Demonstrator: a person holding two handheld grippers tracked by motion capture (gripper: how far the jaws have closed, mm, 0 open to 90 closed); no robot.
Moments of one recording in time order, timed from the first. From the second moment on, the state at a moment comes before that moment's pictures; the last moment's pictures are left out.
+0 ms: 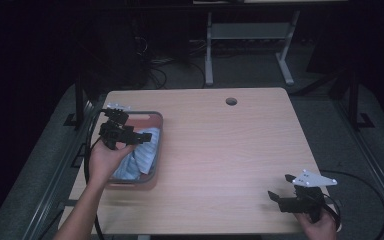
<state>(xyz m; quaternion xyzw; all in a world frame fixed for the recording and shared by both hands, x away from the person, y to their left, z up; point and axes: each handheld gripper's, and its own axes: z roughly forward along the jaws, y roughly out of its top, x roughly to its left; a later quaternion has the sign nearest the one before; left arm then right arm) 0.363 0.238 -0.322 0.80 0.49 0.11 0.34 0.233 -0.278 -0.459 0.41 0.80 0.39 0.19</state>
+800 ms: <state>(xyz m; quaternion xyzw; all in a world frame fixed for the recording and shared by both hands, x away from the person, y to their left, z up) 0.364 0.257 -0.371 0.78 0.55 0.10 0.27 0.234 -0.277 -0.460 0.40 0.81 0.39 0.19</state>
